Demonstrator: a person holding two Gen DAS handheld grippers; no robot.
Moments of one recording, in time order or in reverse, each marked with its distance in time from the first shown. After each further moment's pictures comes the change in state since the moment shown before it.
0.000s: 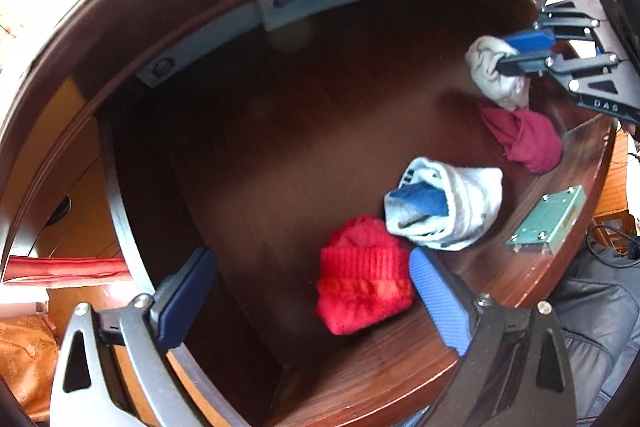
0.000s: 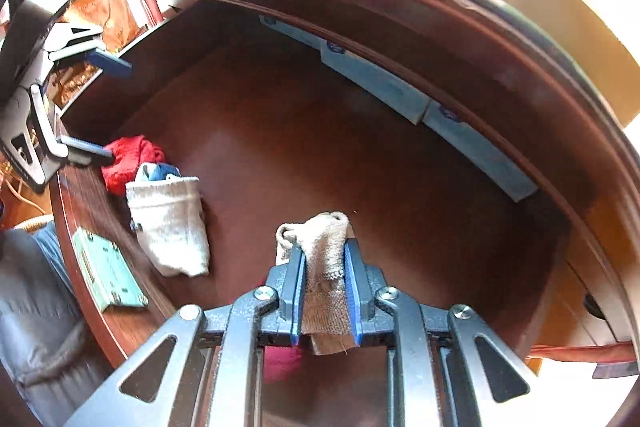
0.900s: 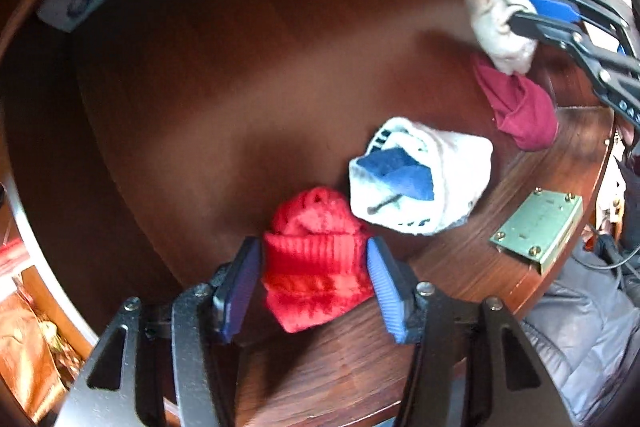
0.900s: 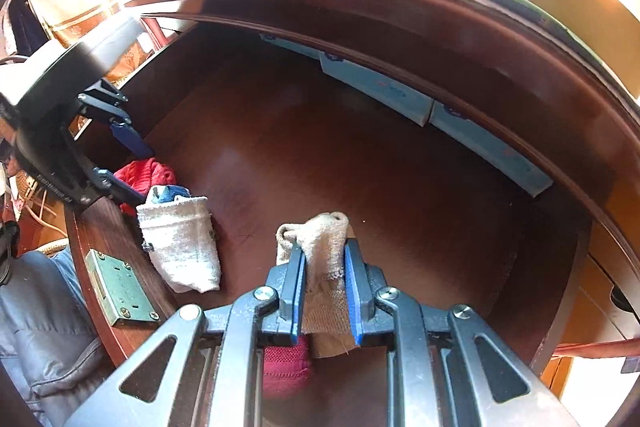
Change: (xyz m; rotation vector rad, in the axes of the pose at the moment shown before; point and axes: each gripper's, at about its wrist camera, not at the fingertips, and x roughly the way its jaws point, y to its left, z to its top) left arm 0.057 0.009 0.052 -0.026 0.332 -0.192; right arm -0.001 -0.029 0.002 0.066 -0.039 0.093
